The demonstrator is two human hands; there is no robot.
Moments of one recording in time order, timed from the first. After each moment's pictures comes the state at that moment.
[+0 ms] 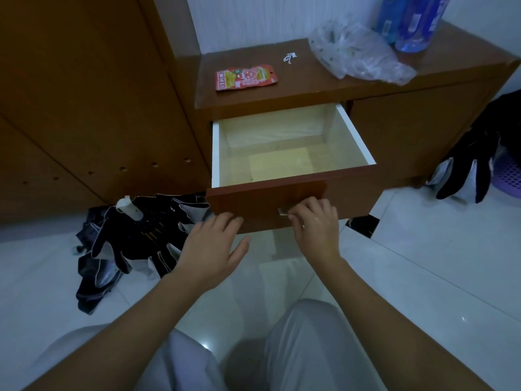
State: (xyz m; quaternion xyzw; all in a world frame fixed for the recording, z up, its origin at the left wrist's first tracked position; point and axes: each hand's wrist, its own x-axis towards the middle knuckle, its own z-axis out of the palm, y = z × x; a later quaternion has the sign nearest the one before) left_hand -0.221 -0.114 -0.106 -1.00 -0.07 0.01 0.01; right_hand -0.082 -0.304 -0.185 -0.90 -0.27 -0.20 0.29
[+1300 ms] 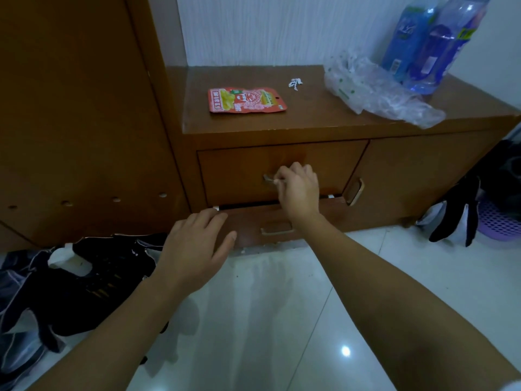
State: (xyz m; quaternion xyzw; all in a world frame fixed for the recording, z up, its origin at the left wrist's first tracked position) left_hand -0.098 -0.014 -0.145 -0.99 -0.06 -0.06 -0.08; right_hand 0.102 -0.178 -0.166 -0.93 -0.24 -0.18 0.21
